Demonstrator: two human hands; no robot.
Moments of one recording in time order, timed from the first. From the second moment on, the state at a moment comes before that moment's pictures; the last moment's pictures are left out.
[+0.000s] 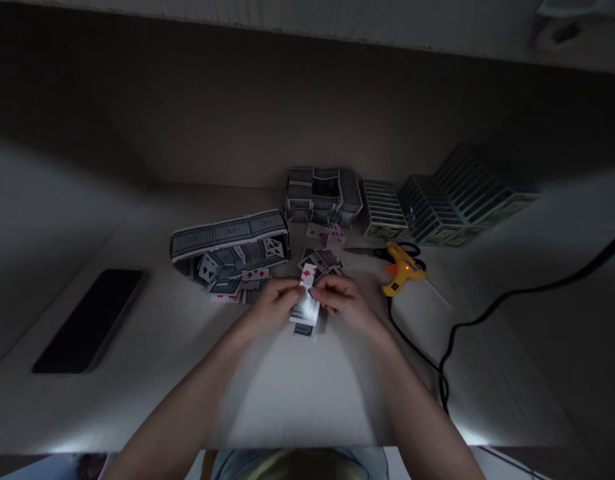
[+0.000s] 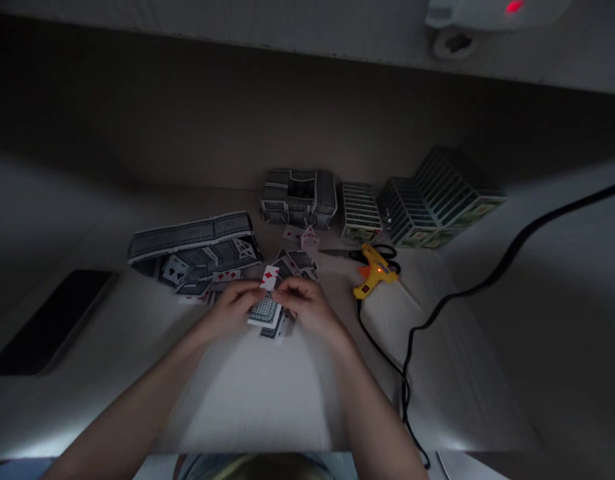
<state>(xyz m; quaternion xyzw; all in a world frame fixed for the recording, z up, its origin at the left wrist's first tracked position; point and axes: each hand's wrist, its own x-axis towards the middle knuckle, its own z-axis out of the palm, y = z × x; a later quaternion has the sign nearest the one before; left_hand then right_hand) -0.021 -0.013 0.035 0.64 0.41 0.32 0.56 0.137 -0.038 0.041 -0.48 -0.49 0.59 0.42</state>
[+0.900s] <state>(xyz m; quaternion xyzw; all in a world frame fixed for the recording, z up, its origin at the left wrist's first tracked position) -0.017 -0.014 0.025 0.69 0.43 0.35 0.46 0.136 -0.034 0.034 -0.51 -0.47 0.55 0.47</state>
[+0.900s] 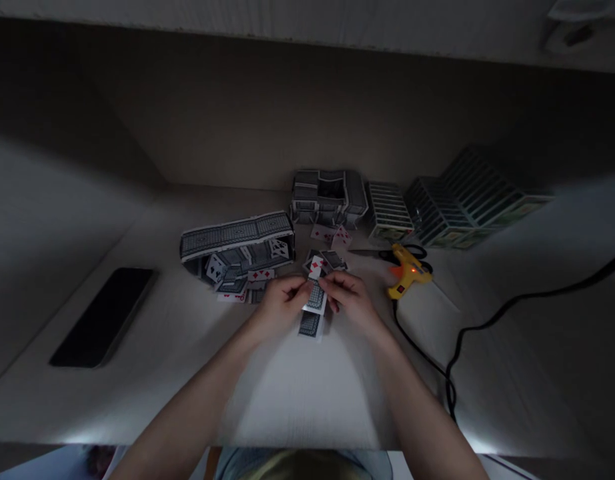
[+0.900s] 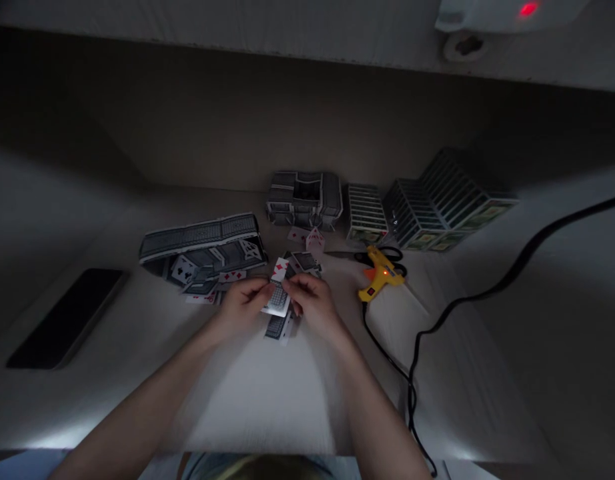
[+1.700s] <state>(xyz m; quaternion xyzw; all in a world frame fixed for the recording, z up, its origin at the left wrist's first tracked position) -0.068 0.014 0.047 0.75 0.63 0.17 0.10 0.162 -0.025 0.022 -0.62 -0.33 0.48 0.53</state>
